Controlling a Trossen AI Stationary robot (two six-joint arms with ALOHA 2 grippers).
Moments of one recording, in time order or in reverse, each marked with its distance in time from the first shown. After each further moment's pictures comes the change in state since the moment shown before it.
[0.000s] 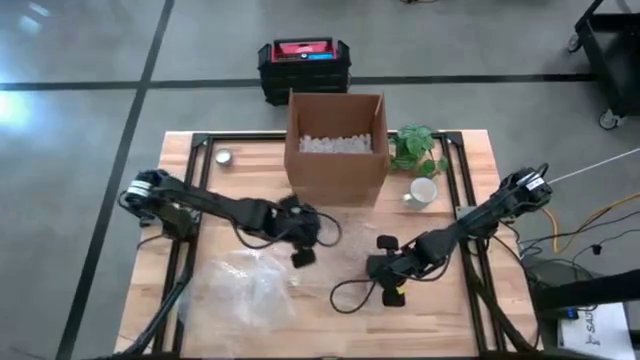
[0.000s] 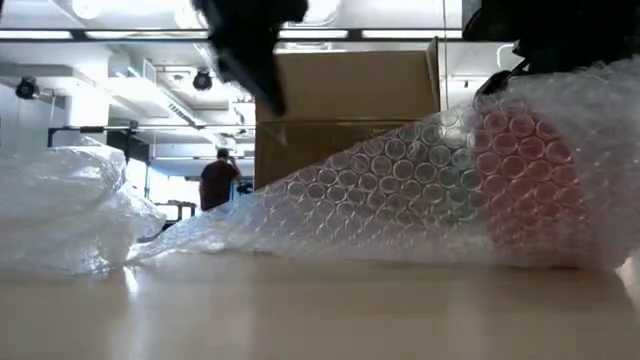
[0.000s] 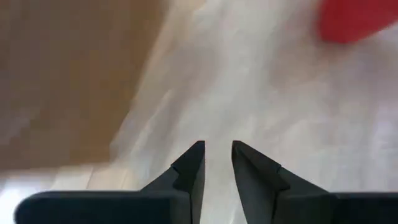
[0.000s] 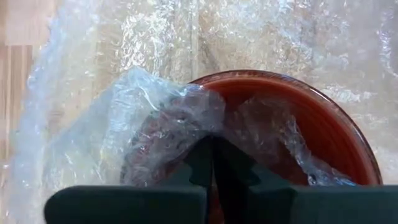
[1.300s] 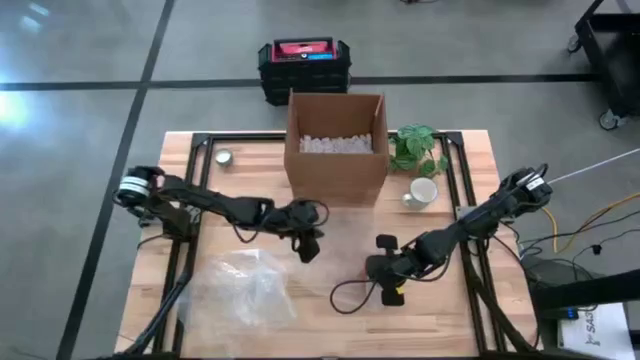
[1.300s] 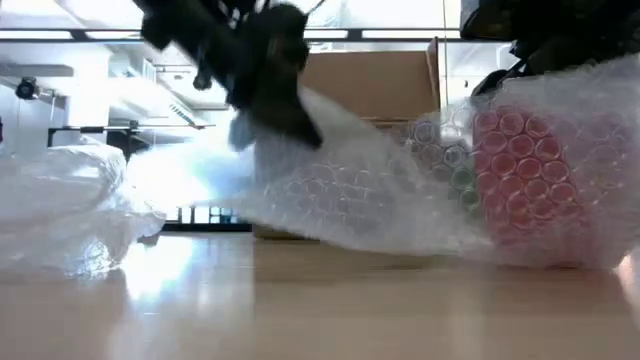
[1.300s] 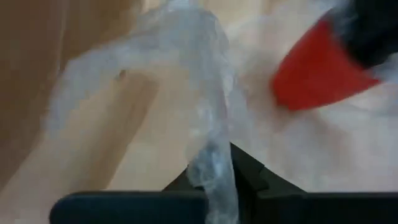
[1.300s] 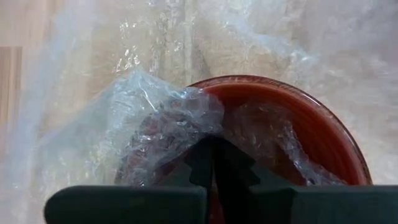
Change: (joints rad) left arm 0.066 -0.028 -0.277 0.726 0.225 0.002; right arm -0.001 0.002 -0.004 0.009 0.036 -0.024
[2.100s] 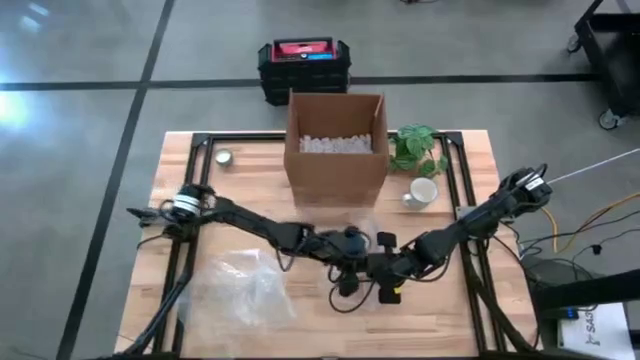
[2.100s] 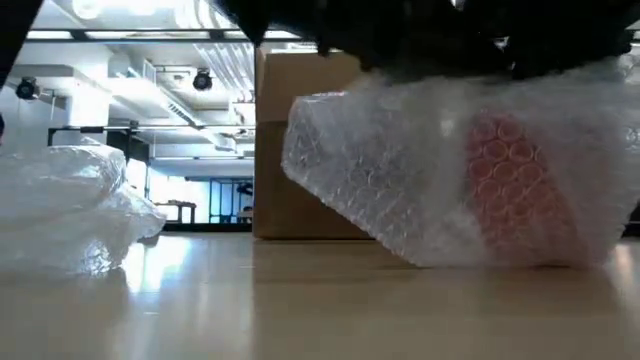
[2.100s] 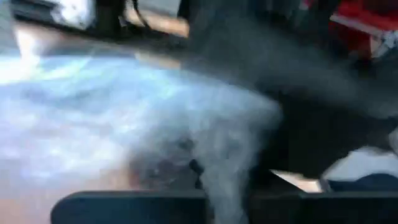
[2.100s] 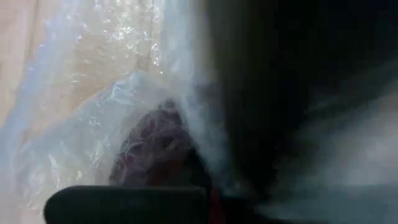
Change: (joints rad) left arm -0.085 0.483 0.421 0.280 0.110 0.153; right arm 0.000 0.001 0.017 -0.008 0.070 0.002
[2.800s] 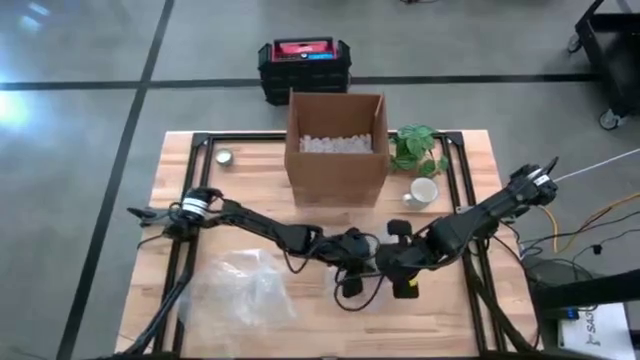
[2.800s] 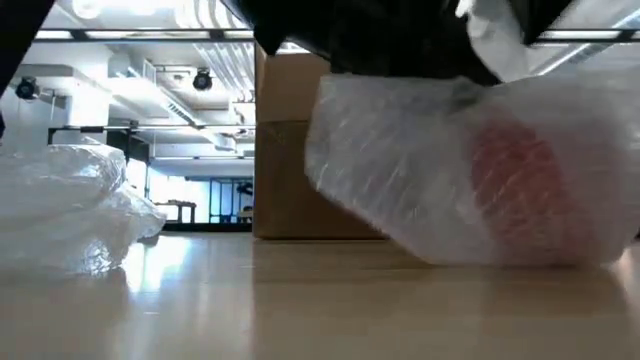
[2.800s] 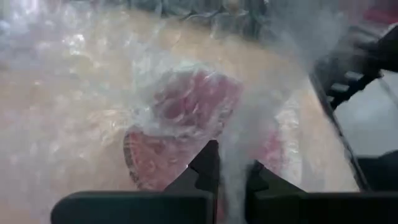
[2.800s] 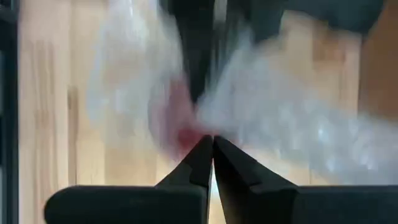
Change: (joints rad) left arm -0.005 0.046 0.051 -0.095 -0.006 0.012; right arm 0.005 -0.079 0.370 -0.523 0.008 0.008
